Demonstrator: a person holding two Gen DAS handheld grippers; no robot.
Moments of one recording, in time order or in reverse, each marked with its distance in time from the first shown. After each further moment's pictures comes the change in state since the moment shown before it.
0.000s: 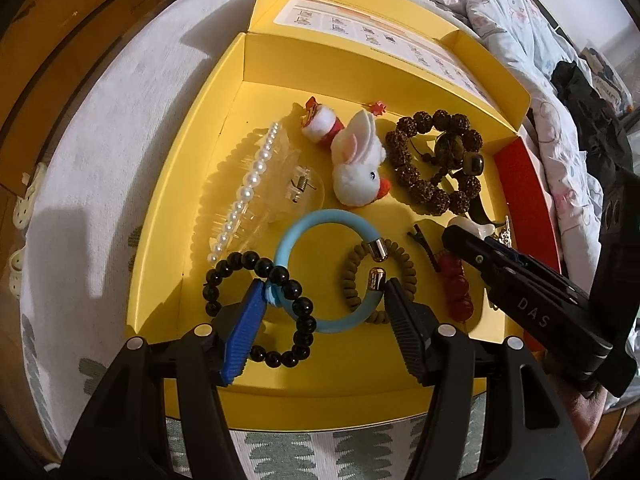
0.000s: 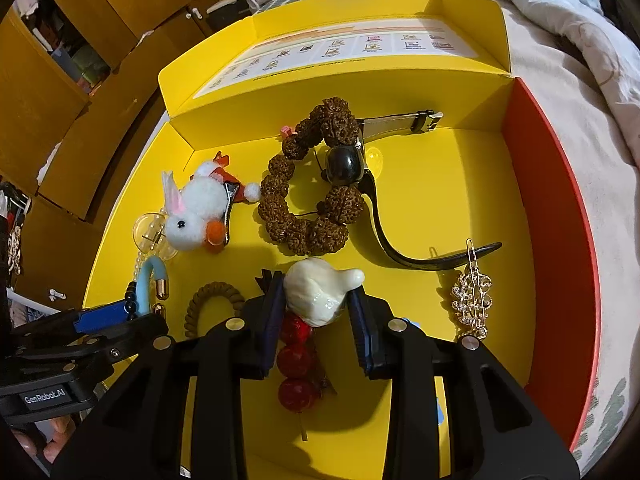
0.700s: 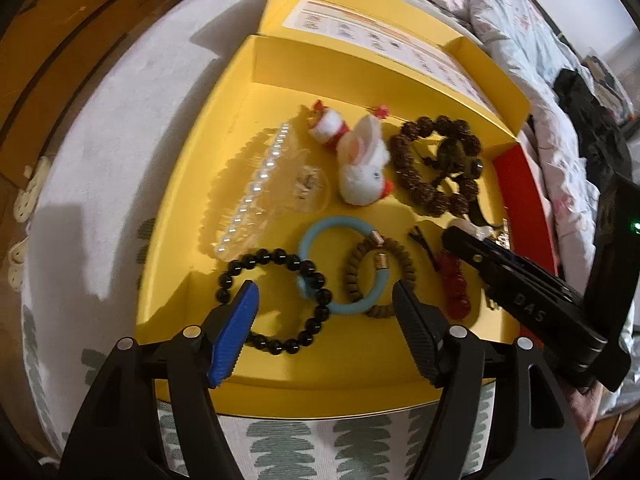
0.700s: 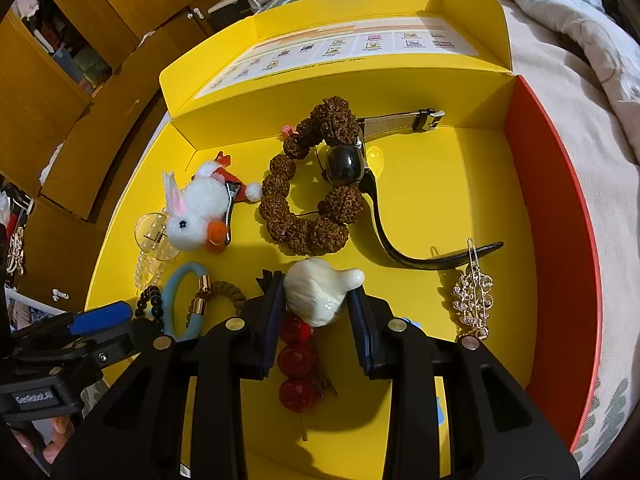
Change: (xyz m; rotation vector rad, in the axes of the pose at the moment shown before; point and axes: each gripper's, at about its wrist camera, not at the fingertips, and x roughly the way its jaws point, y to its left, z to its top) left arm -0.005 0.002 -0.005 -0.043 -0.014 0.011; right arm 0.001 0.000 0.001 0.004 0.002 0.012
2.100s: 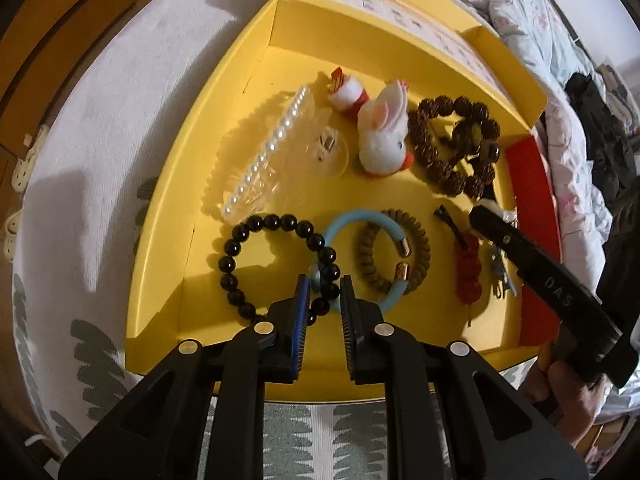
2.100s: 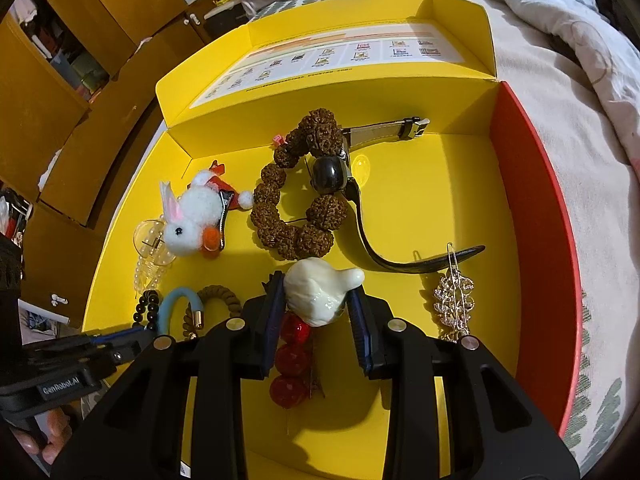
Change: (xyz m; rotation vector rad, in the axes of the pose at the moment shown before) left arm 0.009 0.007 -0.005 -0.046 0.089 -0.023; right arm -0.007 -0.007 0.002 0.008 -0.016 -0.008
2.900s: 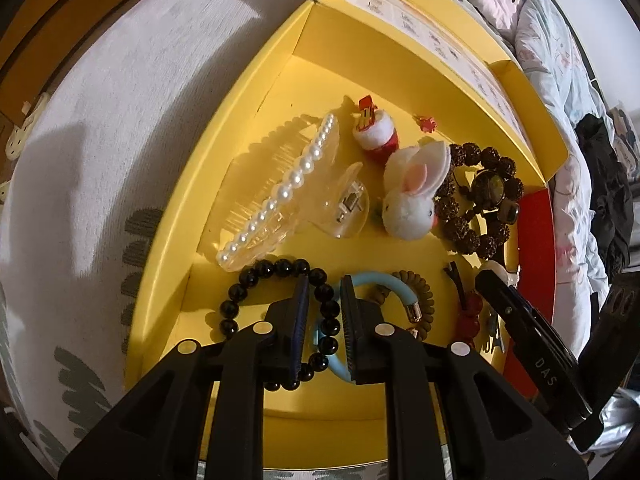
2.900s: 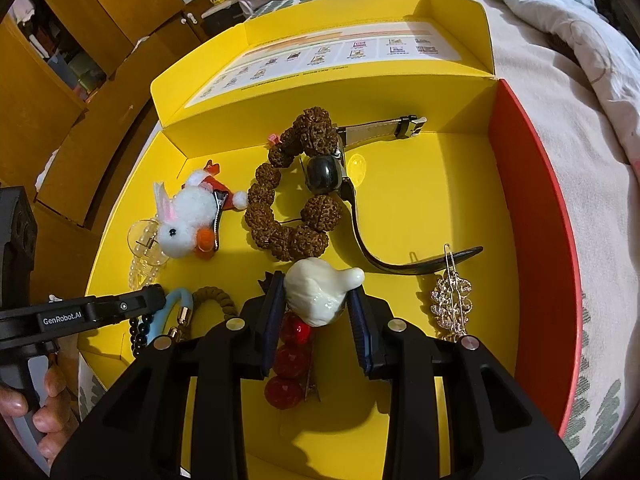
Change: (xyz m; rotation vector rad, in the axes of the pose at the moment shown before) left arm 0.015 0.016 0.031 -0.128 0.006 -0.054; right arm 0.005 -0.002 0.002 0.001 0.004 -0.009
